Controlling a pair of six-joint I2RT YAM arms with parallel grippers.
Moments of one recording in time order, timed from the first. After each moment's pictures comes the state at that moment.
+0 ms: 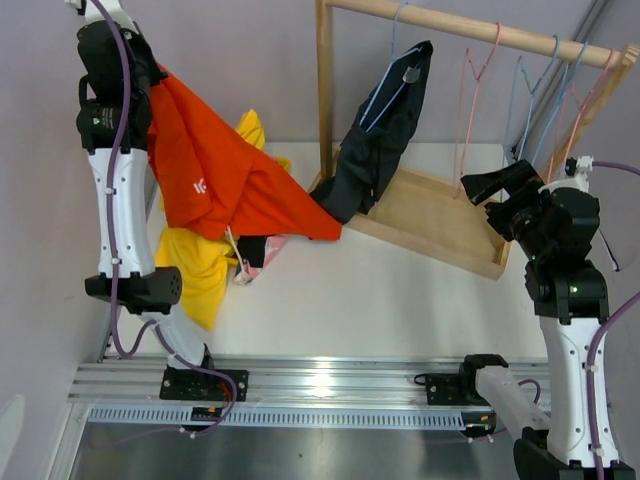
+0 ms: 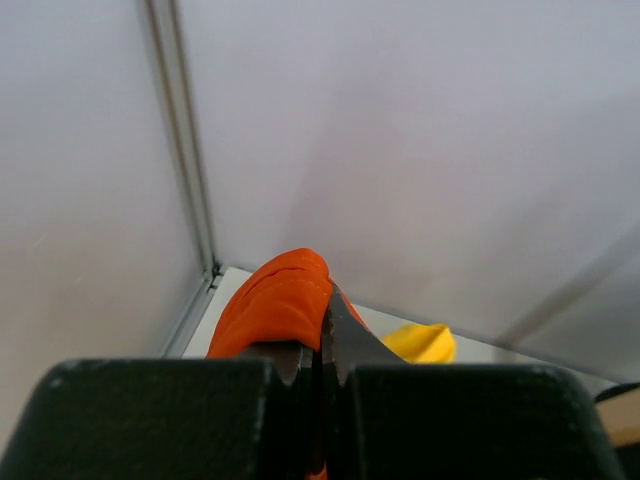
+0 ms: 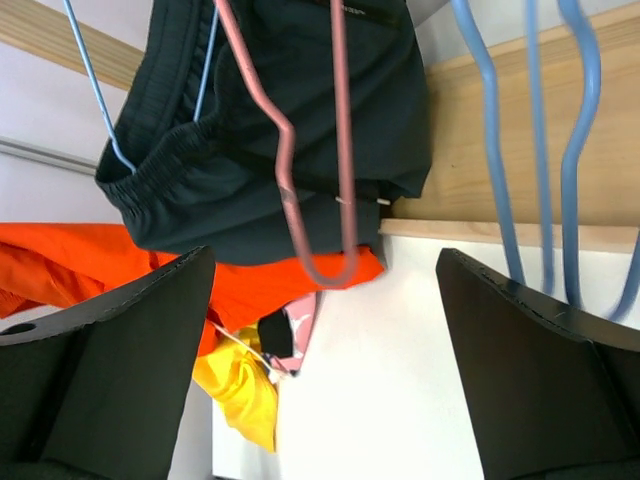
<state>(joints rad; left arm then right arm) 0.01 1.80 2.48 -0.72 -0.24 -0.14 0.02 0.85 1.29 -0.65 -0.09 0.81</state>
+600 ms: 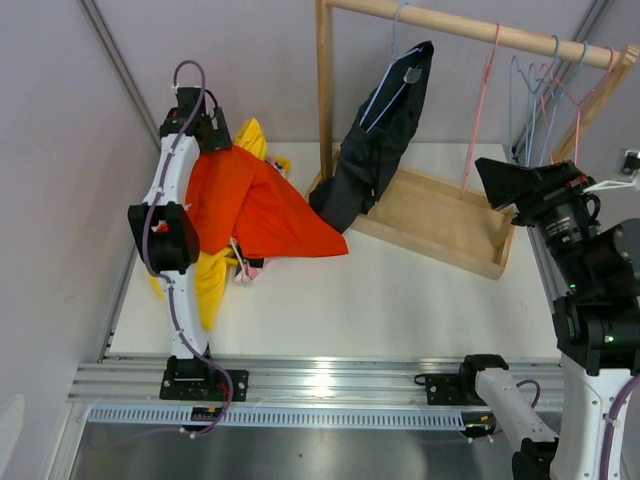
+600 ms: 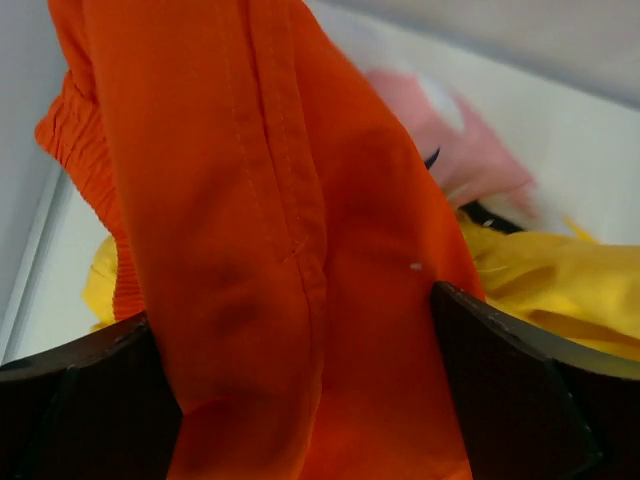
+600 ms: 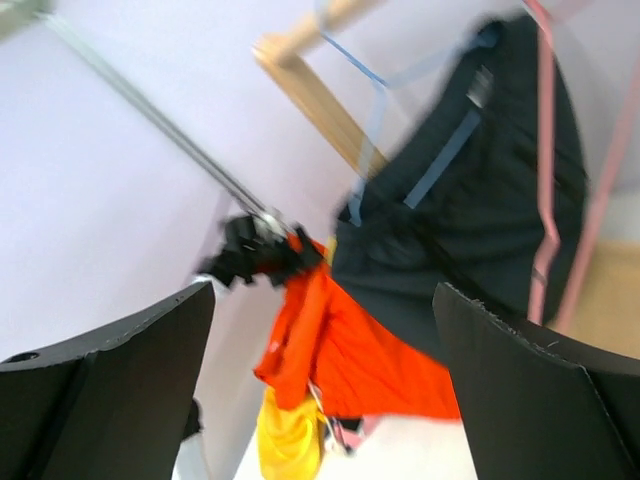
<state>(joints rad) 0.03 2.22 2.24 -0.72 -0.21 -0.21 0.02 0.77 1.46 -0.51 -0.28 0.77</state>
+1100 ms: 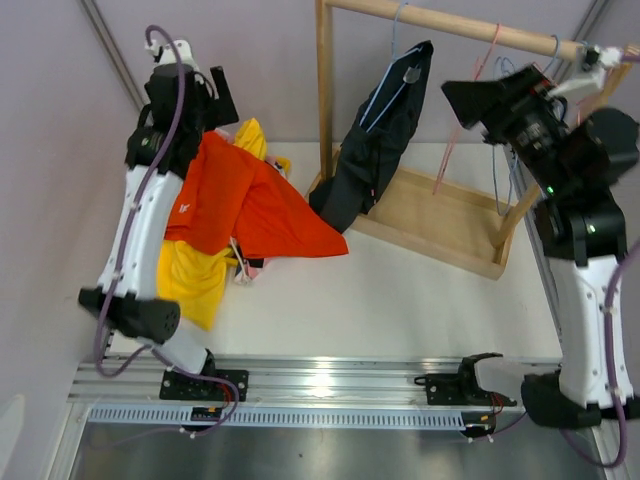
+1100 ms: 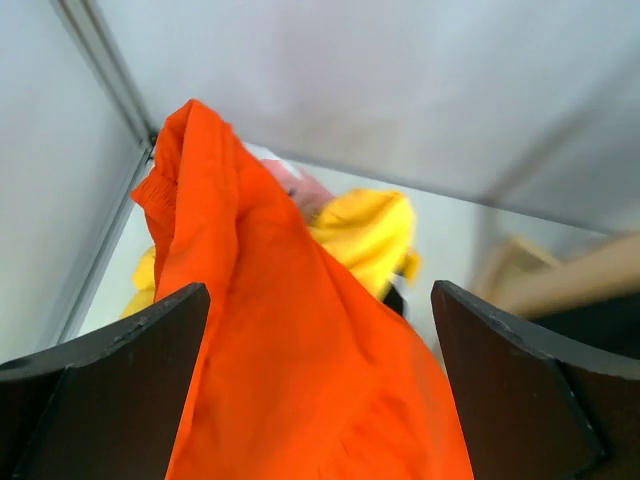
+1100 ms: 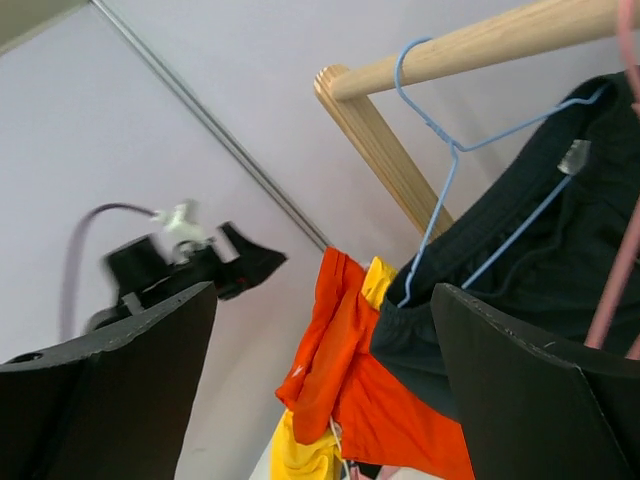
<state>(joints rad) -0.16 1.73 2.10 -0.73 -0.33 -0.23 0.14 1.11 1.75 -0.38 -0.32 0.74</state>
